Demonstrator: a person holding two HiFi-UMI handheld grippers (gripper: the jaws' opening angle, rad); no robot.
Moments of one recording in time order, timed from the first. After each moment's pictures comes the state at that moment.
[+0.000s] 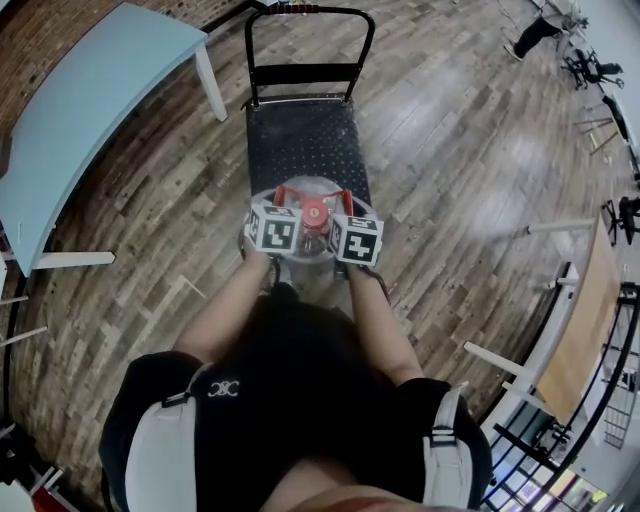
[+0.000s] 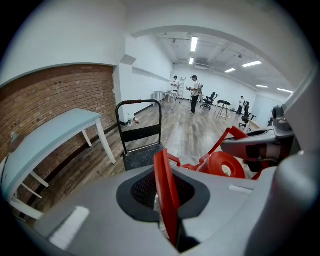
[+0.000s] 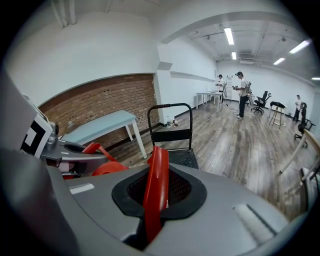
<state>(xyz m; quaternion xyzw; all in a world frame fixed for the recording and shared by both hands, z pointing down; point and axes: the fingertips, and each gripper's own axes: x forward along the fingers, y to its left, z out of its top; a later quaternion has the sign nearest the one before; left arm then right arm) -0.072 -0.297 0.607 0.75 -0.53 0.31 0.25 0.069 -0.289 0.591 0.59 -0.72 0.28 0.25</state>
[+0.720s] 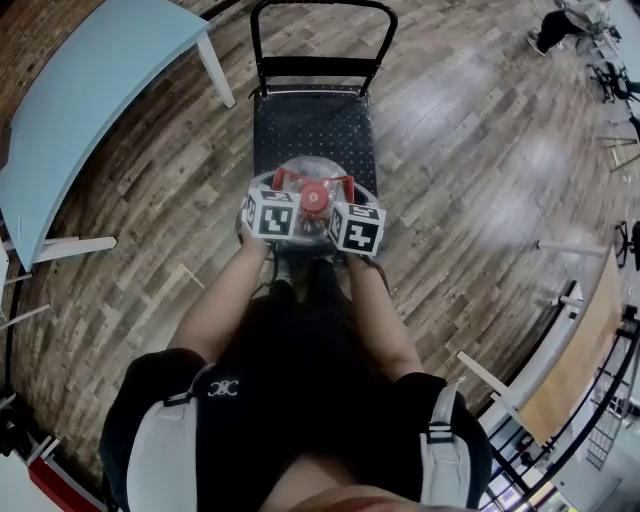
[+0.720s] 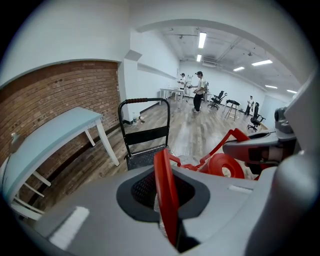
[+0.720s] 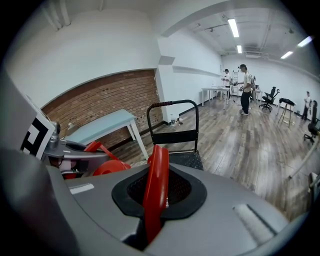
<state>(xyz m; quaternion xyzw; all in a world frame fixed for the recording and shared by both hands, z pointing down) -0.068 -0.393 0.622 0.72 -0.55 0.31 0.27 0.074 -0.388 0.611 0.56 -0.73 0.29 0.25</state>
